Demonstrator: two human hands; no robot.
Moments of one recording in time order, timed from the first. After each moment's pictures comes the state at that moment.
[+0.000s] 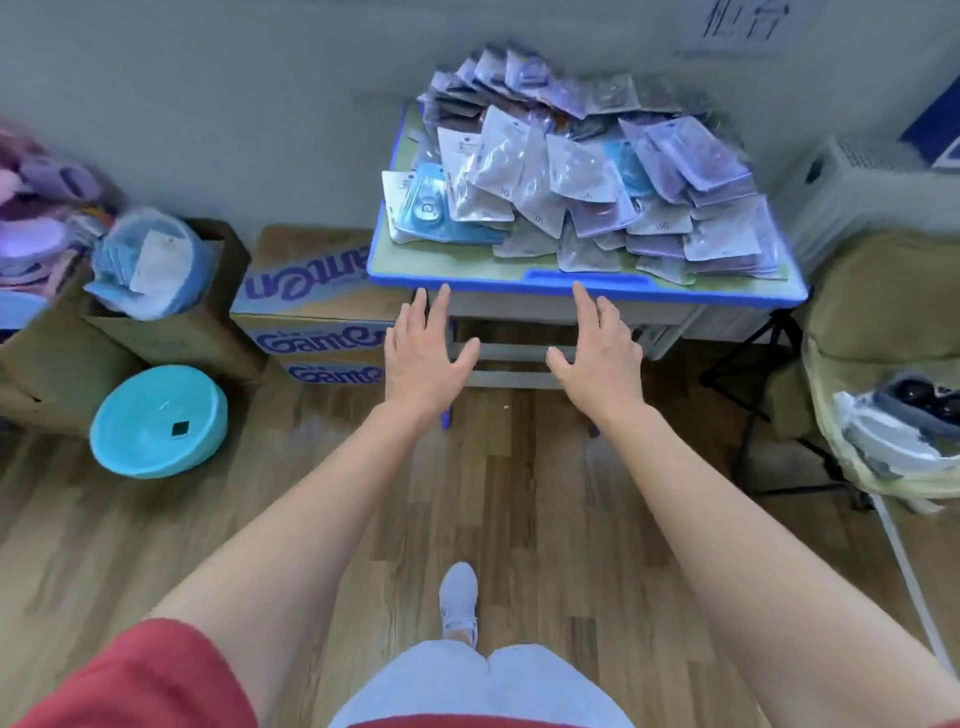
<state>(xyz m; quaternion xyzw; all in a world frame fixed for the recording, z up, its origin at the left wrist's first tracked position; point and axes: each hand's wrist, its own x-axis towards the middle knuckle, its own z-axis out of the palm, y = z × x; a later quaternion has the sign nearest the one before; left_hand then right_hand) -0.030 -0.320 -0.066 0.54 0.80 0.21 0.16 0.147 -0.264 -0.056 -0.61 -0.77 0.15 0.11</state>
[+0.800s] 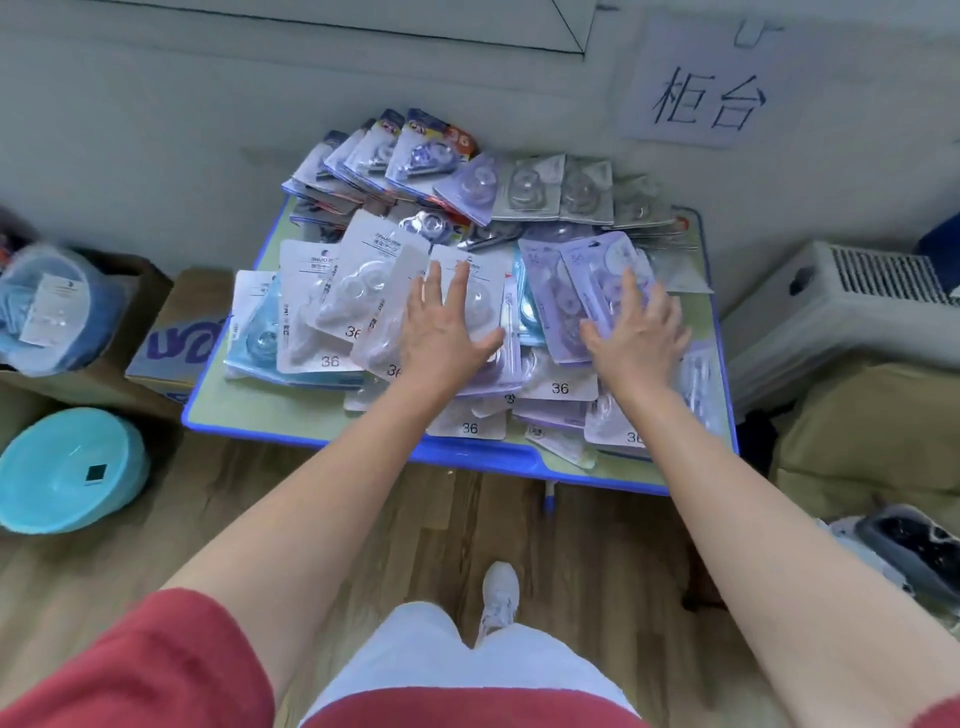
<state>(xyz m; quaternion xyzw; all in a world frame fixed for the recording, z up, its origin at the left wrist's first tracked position) 0.065 0.003 -0.057 0.52 0.83 0.16 0.14 0.246 0.074 -0.057 -0.67 -0.73 0.13 0.11</state>
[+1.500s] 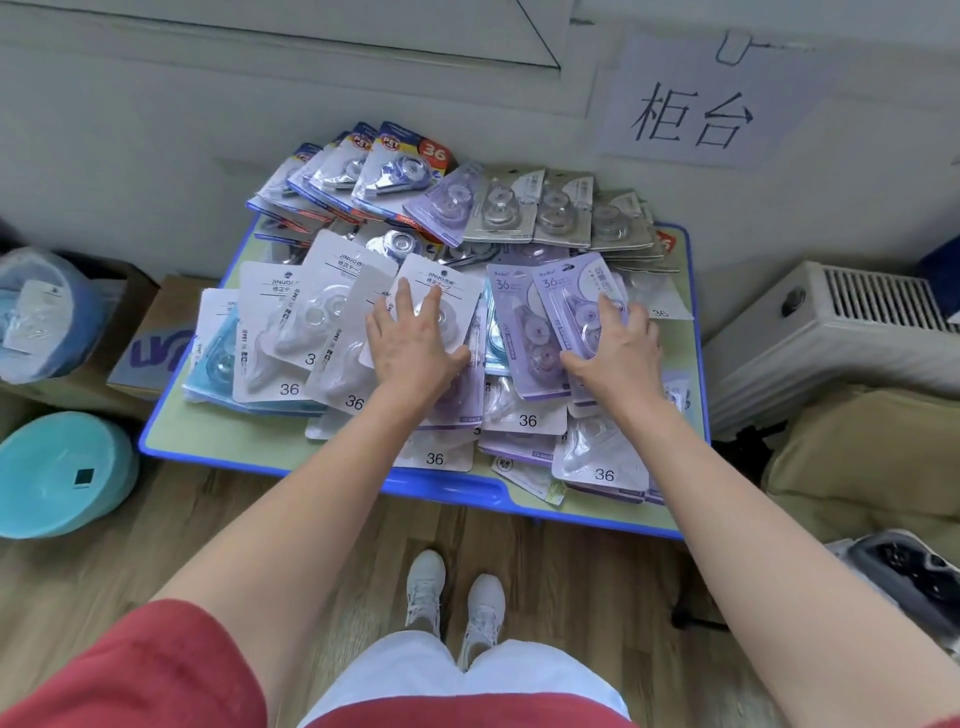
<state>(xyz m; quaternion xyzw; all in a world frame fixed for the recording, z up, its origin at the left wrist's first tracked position) 0.069 0.040 -0.067 0.47 0.88 0.05 0.09 0.262 0.113 -0.055 -0.61 -0.77 0.19 0.05</state>
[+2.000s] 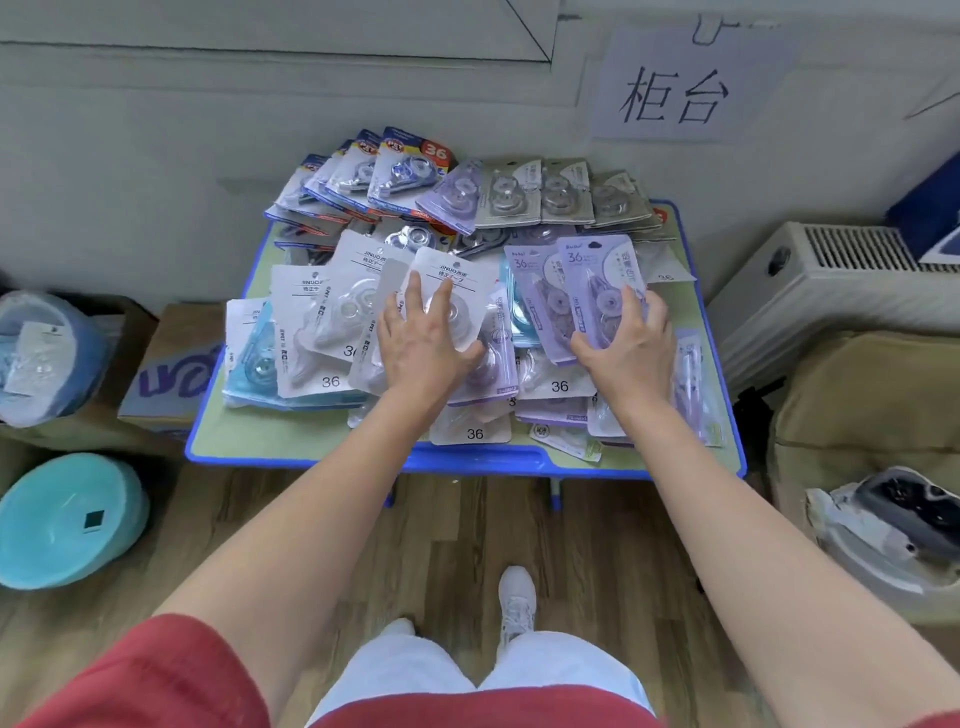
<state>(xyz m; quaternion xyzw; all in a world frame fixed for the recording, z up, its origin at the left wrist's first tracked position) 0.051 -0.002 -0.054 0.53 0.84 0.10 0.09 0.246 0.047 -0.049 -0.67 -0.70 0.17 0.19</state>
